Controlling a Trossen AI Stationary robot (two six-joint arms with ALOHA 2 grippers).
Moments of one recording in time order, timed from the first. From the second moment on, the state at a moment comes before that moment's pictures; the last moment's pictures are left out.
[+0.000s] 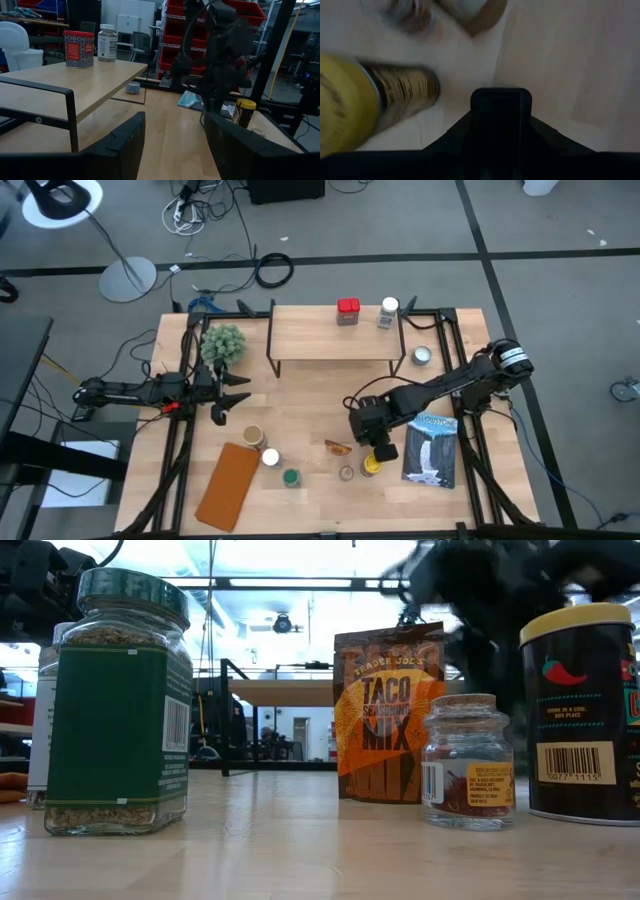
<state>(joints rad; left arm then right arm) -0.09 0.01 0.01 0.06 -0.21 -0.14 0.28 1.65 1.15 -0.76 -0.03 0.07</state>
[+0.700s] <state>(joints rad) -0.09 0.01 0.01 0.06 -0.21 -0.14 -0.19 1.65 1.78 -1.16 0.17 -0.31</state>
